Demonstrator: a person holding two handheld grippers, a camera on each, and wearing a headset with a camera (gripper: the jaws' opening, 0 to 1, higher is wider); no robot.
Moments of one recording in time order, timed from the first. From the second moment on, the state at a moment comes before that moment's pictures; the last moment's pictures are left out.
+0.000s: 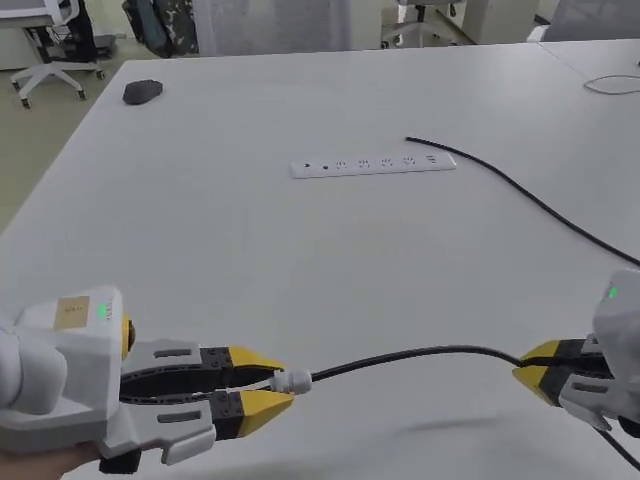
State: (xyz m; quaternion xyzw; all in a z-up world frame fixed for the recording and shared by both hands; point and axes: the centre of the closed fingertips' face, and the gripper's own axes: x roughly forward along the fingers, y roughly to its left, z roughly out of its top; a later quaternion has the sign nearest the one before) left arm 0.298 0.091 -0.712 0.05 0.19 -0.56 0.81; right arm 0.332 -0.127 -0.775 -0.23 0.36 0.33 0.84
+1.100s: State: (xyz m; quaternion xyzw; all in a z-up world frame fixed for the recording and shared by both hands) left arm 0.287 0.099 -0.711 0.05 0.19 -0.55 0.81; right arm 0.286 0.092 -0.739 -0.35 0.17 0.61 0.69
